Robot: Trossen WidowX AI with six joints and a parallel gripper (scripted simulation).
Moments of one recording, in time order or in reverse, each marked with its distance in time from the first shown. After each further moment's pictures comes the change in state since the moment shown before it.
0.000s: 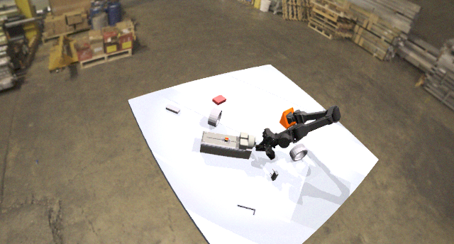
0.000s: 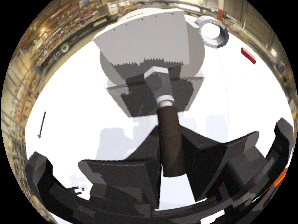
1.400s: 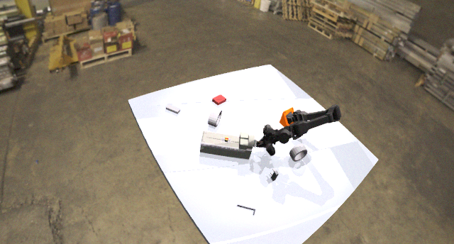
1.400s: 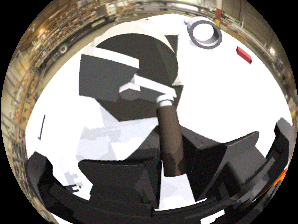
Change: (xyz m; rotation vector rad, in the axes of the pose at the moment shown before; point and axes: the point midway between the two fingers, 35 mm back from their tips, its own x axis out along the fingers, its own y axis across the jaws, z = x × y) arm -0.008 -0.017 0.007 0.008 0.001 -0.014
